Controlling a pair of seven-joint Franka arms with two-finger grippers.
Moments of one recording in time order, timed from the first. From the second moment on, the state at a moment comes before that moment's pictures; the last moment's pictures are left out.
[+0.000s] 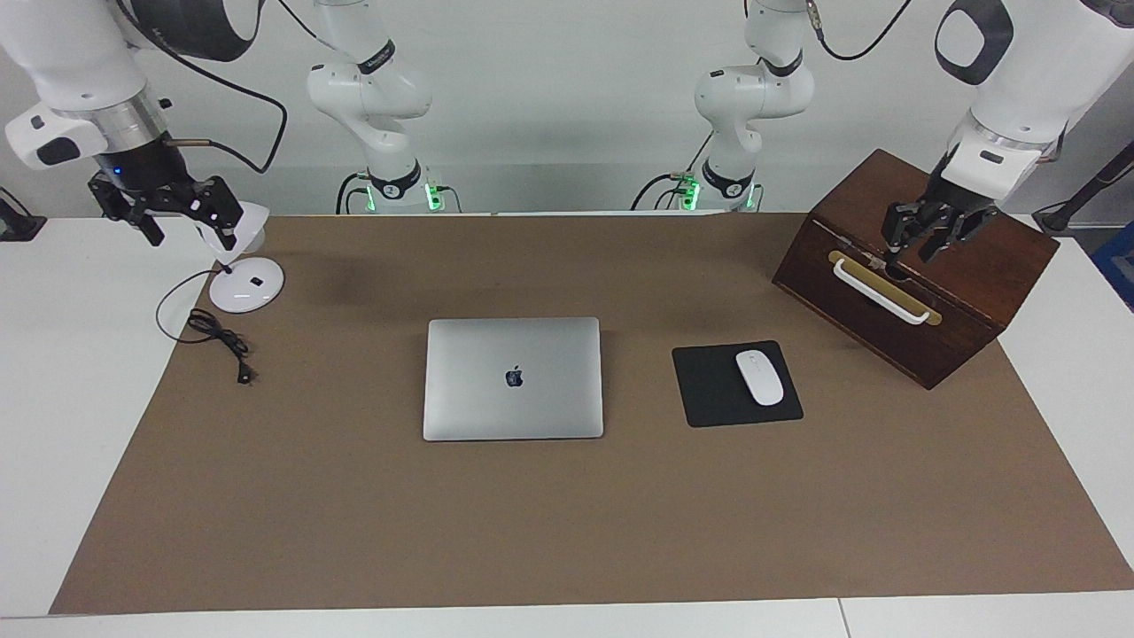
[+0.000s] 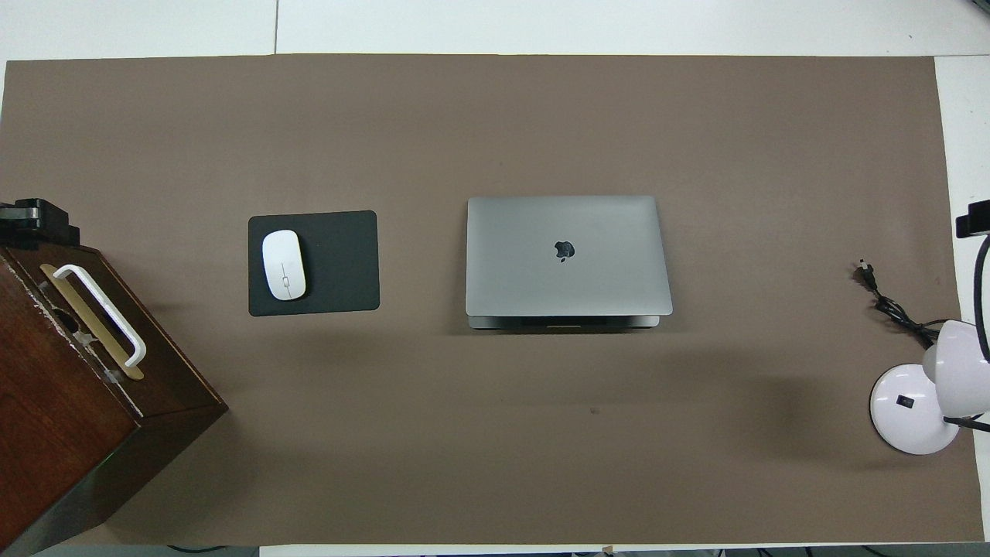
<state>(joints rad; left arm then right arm) 0.01 -0.02 0.02 -1.65 -0.02 1.67 0.03 -0.09 -0.05 -0.07 -1.63 -0.05 1.65 -0.09</state>
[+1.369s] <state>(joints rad) -0.04 -0.08 -0.01 -1.88 -0.07 1.95 -0.03 -0.09 -0.05 -0.07 -1.63 -0.05 1.68 -0.08</state>
